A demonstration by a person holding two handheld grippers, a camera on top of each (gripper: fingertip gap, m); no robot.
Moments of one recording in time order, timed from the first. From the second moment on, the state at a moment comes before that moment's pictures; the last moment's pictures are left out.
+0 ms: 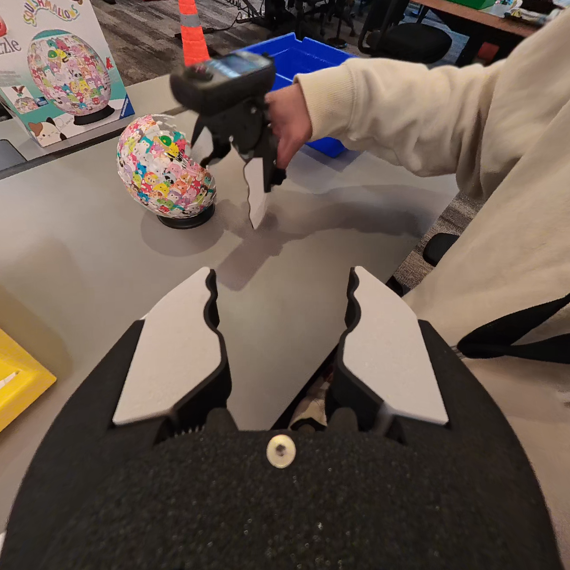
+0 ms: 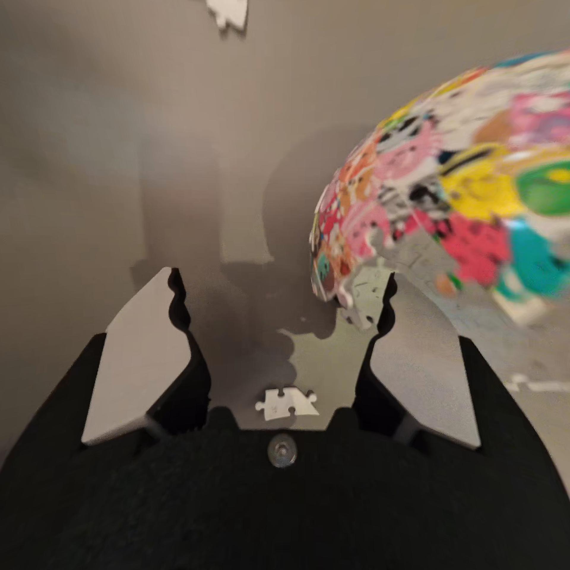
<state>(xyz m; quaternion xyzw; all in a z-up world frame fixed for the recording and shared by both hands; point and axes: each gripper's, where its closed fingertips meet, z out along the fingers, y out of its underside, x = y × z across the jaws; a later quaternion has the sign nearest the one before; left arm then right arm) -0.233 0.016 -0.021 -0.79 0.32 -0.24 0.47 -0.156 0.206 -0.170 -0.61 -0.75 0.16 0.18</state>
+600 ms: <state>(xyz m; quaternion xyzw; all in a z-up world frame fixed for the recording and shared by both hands) -0.226 0.104 -0.063 -0.82 0.32 -0.25 0.40 -0.126 0.218 -0.191 -0.56 -0.82 0.02 0.16</state>
